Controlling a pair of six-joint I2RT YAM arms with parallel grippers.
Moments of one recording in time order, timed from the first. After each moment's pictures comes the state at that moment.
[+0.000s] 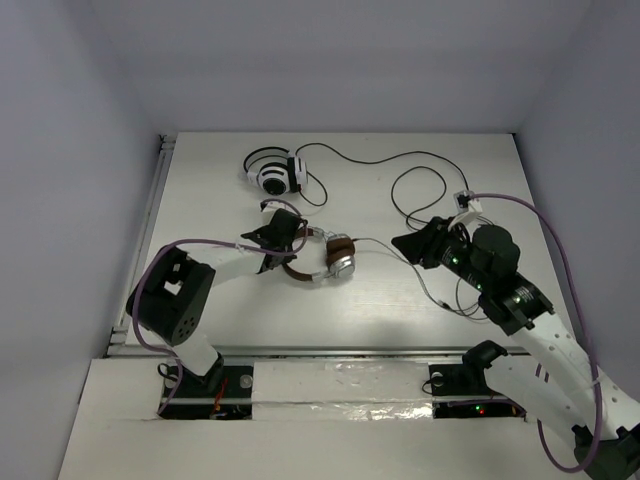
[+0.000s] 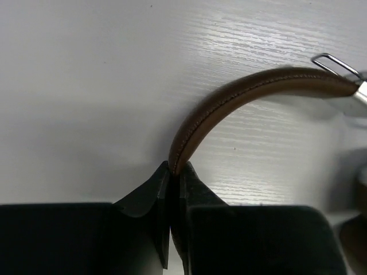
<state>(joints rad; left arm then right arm) -0.58 1.63 0.82 -0.16 -0.37 -0.61 0.51 0.70 0.72 -0.22 -0.16 0.63</state>
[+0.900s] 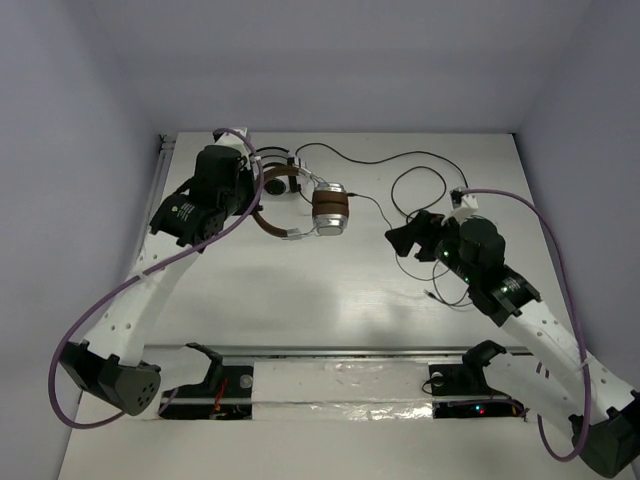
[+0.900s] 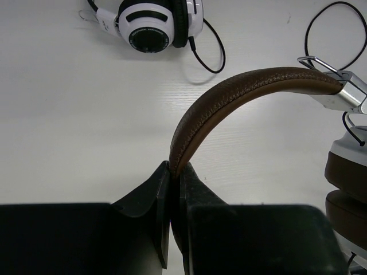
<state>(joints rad) -0.44 1.20 1.38 -0.77 -0.17 -0.35 0.51 0.79 0.70 -0.17 -0.02 0.60</state>
